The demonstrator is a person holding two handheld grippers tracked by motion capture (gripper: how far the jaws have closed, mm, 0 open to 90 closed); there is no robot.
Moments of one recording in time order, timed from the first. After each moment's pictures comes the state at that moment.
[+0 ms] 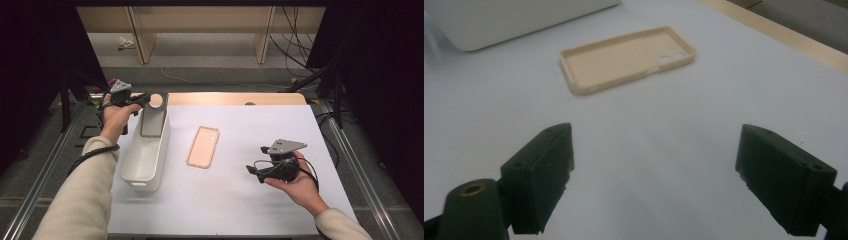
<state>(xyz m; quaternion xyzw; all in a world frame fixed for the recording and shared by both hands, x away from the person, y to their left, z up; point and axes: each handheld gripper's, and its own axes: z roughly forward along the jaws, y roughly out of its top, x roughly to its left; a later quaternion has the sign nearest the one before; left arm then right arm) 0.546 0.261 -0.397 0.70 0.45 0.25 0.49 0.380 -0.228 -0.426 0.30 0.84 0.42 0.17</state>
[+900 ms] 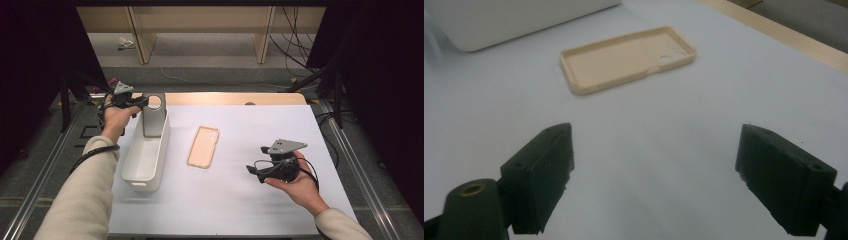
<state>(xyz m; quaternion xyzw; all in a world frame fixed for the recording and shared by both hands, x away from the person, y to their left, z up) 0.552 0.265 -0.408 0.72 0.46 0.27 0.44 0.380 -0.228 -0.426 0.30 0.84 0.42 0.17</state>
